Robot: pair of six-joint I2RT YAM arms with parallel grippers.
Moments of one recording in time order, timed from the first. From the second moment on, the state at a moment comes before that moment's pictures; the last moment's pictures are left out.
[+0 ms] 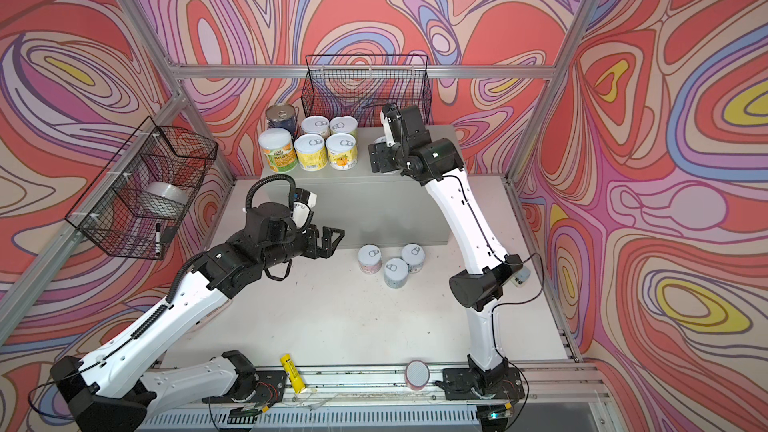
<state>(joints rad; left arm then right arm) -0.64 1.13 1.17 -0.57 0.01 -0.41 0.50 2.03 2.59 -1.13 0.11 0.14</state>
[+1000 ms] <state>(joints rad) -0.64 1.06 1.07 -0.50 0.02 -0.38 0.50 1.61 2.17 -0.80 0.09 0.09</state>
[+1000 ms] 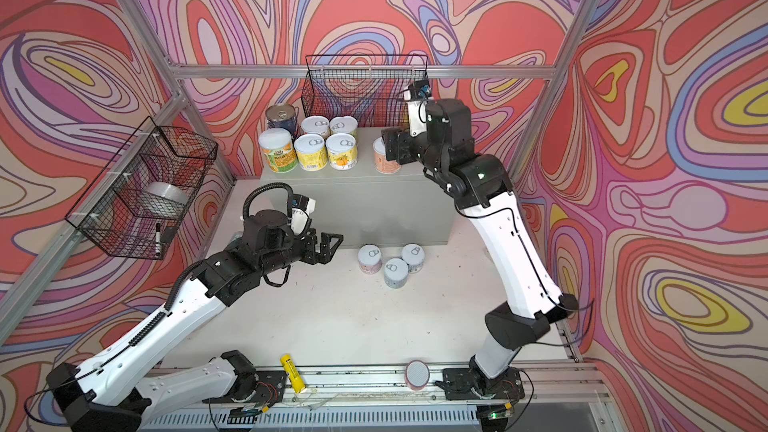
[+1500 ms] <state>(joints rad) -0.64 1.02 1.07 -0.32 0.02 -0.33 0.50 1.36 1.65 -0.59 0.09 0.10</state>
